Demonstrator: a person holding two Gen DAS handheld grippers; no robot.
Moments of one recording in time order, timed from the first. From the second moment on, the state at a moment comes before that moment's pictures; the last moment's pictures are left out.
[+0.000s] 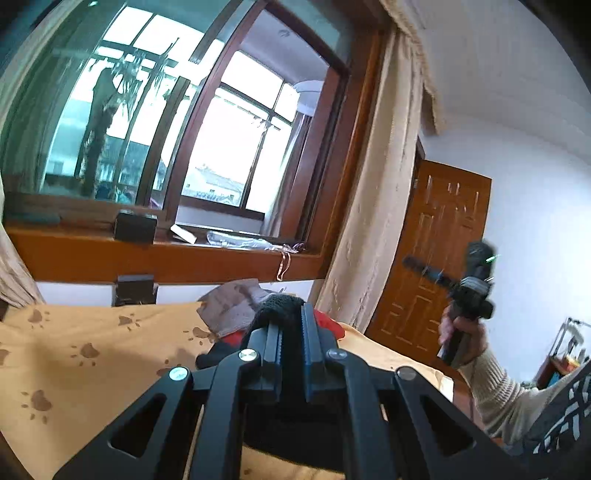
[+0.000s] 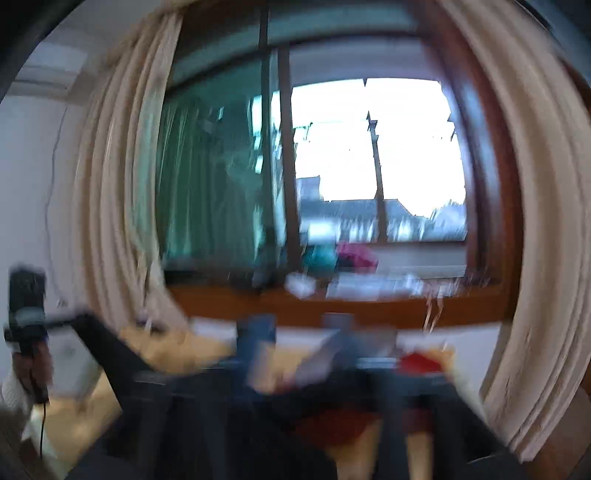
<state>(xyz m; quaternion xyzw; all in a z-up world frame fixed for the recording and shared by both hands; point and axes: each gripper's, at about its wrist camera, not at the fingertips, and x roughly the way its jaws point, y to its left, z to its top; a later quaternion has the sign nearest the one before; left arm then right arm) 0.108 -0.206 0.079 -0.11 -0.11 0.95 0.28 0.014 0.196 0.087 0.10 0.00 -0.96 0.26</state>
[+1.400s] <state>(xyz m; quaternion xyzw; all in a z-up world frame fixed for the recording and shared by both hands) 0.186 -0.282 0.014 -0.13 -0.14 0.98 0.01 -0.053 0.142 -0.065 0.33 -0.04 -0.86 0.40</state>
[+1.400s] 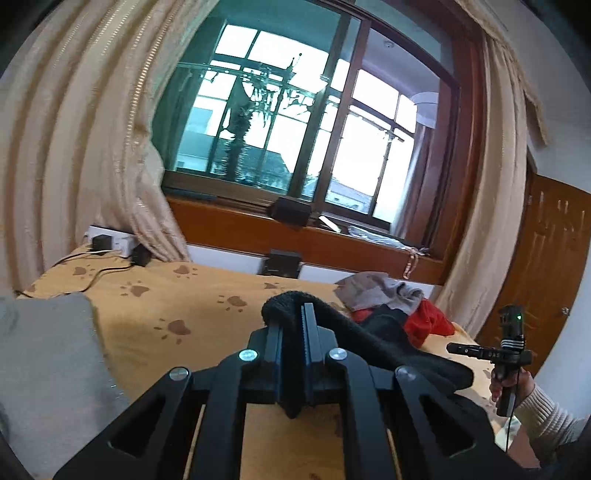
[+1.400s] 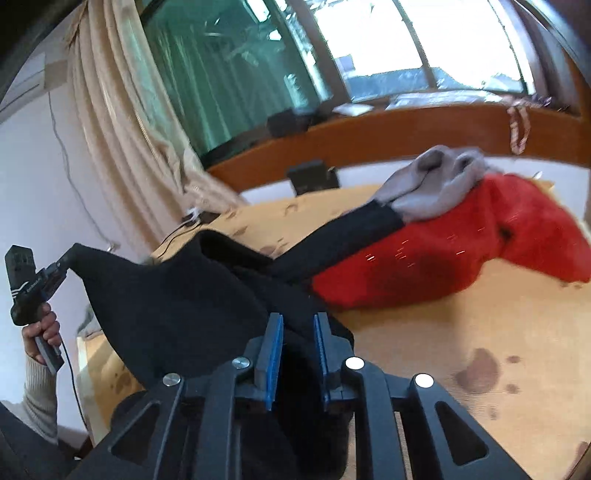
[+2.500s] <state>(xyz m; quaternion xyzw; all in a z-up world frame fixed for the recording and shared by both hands) 0.197 -0.331 -0.017 -0.15 -0.20 0.97 -0.03 -0.028 0.051 -0.061 0.34 -0.01 -0.80 0.50</state>
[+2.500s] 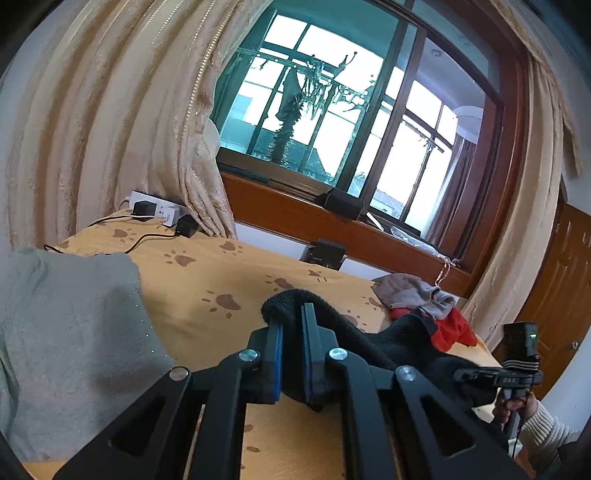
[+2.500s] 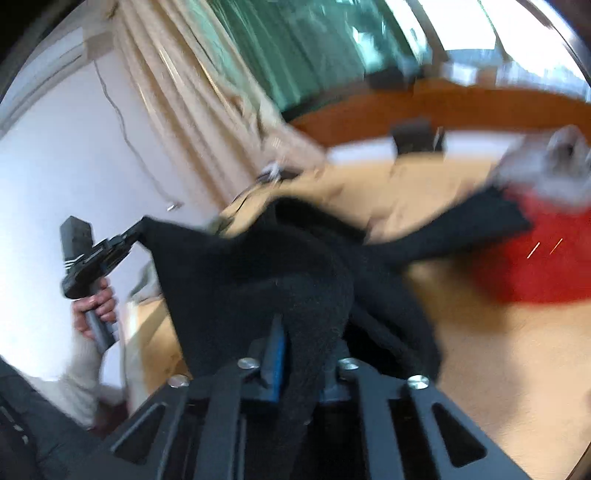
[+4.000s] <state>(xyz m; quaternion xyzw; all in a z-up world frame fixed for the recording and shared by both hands) 0.038 -0.237 0.114 -0.12 -0.02 0.99 -0.07 -0.035 0.065 0.094 0.03 0.15 -0.99 0.06</state>
